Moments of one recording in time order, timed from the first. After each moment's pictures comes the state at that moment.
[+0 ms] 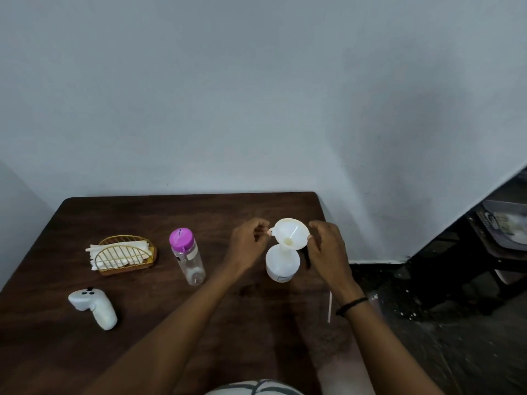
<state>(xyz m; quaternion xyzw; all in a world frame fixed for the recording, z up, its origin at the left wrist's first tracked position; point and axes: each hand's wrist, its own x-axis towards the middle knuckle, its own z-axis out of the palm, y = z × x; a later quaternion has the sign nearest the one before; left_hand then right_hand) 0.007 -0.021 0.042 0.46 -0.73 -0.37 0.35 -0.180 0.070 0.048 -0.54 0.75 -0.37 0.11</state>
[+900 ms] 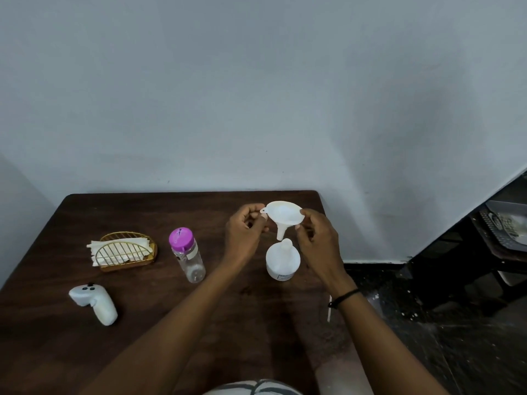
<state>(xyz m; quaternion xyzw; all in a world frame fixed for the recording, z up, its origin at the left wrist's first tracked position) -0.003 -0.017 0.065 0.45 -0.56 -0.50 0.49 -0.168 0.056 0.061 -0.56 0.69 -0.44 0.11</state>
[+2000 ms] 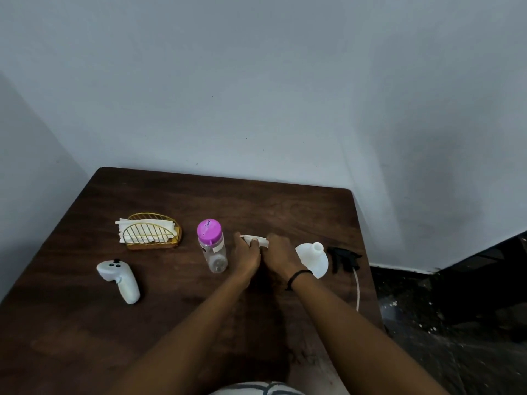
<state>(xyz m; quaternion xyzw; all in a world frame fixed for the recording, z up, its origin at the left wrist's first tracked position) 0.039 -0.040 -0.039 0.70 -0.45 -0.47 0.29 -0.060 -0.021 0.003 -0.59 0.74 -0.12 0.31</state>
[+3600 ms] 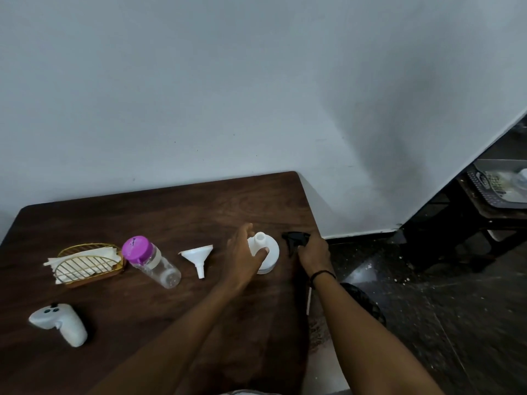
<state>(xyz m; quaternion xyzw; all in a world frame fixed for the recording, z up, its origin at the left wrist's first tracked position) -0.043 0.005 -0.014 0.53 -0.72 -0.39 0.23 -0.231 0.052 -0.051 -0.31 0.87 -0.27 0.27</state>
